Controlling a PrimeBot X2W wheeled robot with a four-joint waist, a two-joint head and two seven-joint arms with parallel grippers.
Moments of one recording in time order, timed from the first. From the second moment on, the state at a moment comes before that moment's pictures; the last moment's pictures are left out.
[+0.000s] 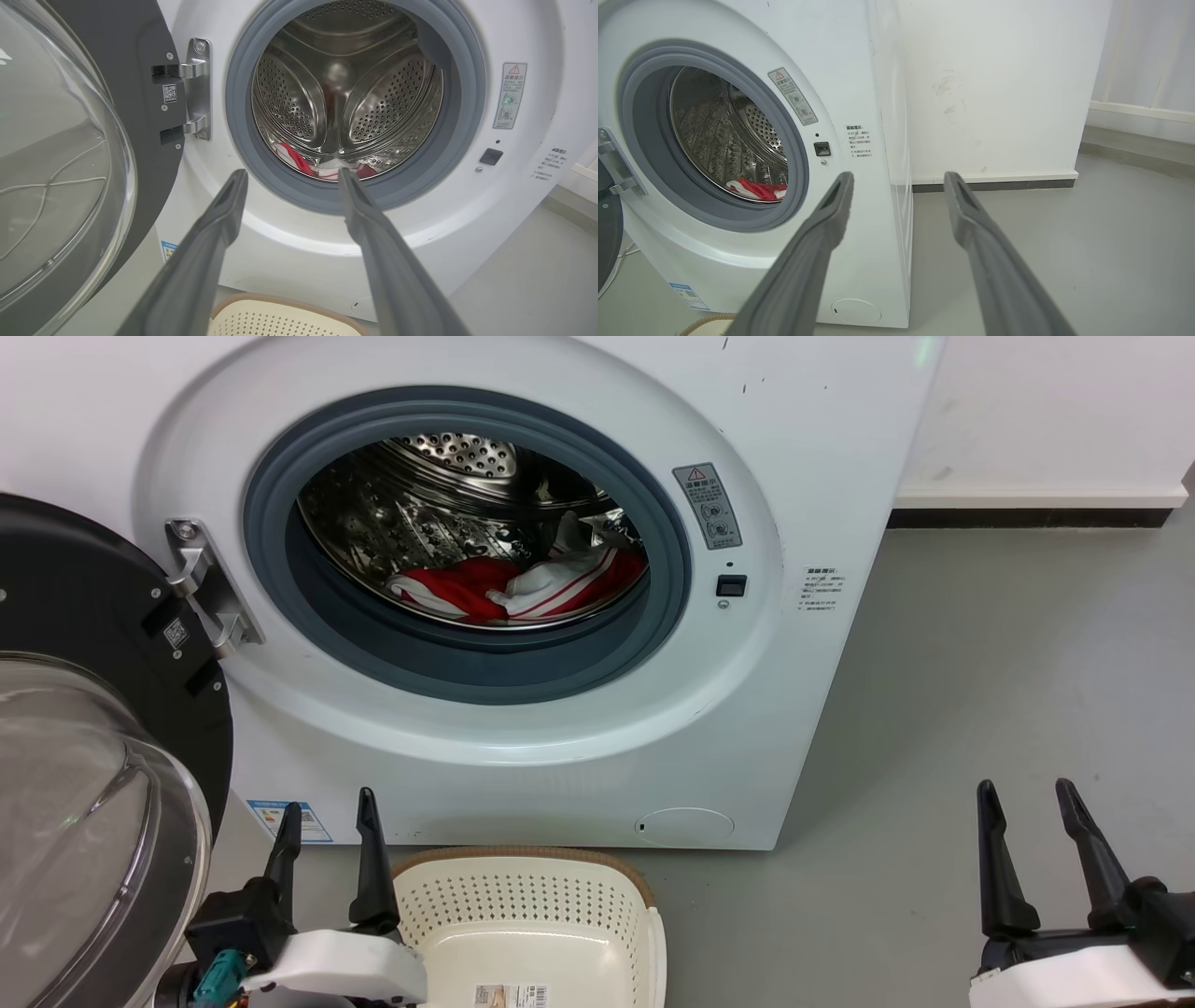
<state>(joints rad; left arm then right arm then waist) 0.03 0.05 -0.03 0.07 -0.27 0.08 -0.21 0.09 -0.05 -0.07 -0.04 0.15 0.13 -0.21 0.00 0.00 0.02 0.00</state>
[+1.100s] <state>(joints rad) 0.05 0.05 -0.04 0.08 -0.09 0.09 -0.26 0.13 -0.05 -0.08 -0.06 -0.02 0.13 -0.26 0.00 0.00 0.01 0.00</state>
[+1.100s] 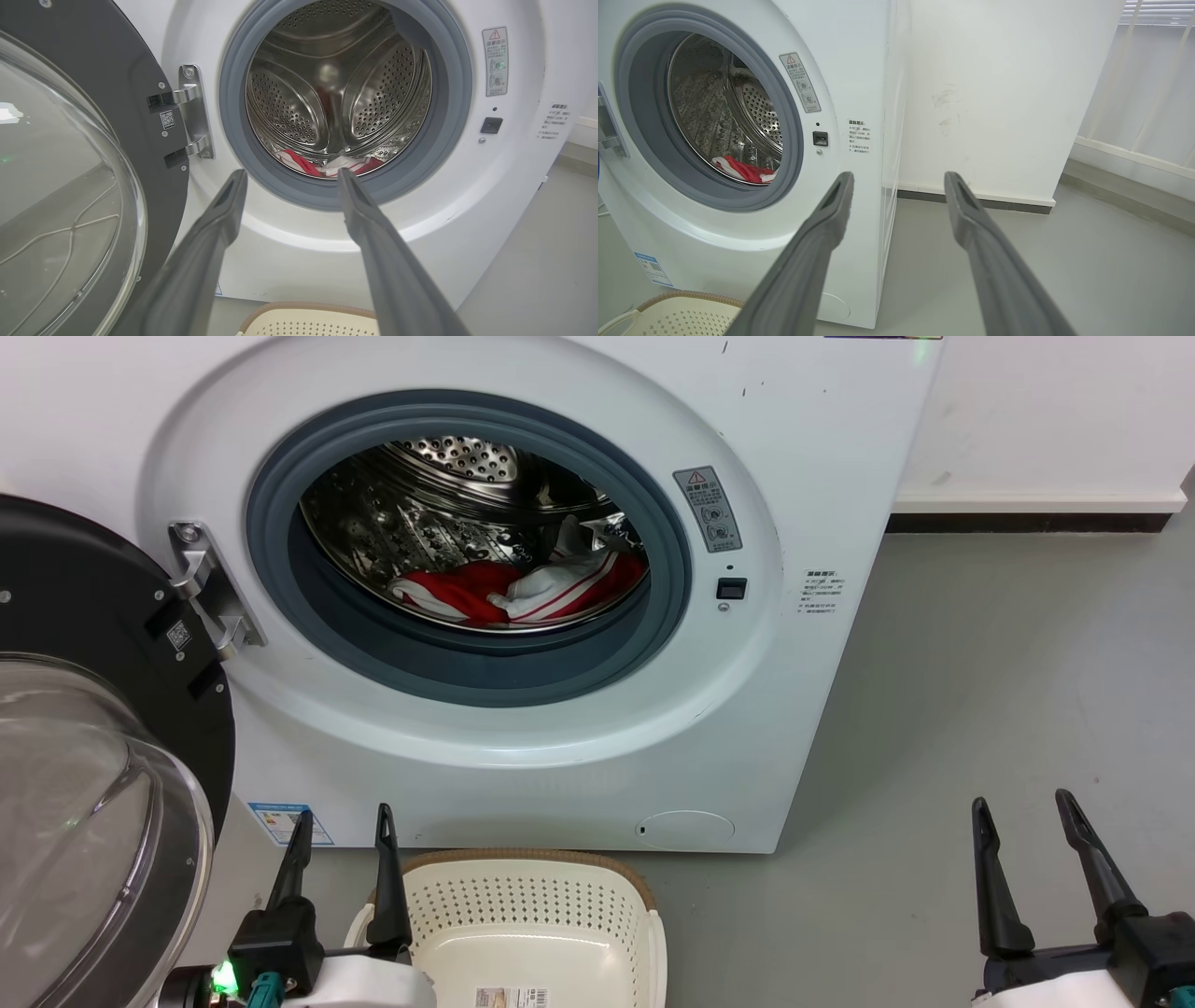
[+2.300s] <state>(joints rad) -0.45 0.12 -0.05 0.48 -0.03 0.02 -0.26 0.03 -0.05 -0.05 -0.06 0.01 0.13 -0.26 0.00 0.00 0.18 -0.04</state>
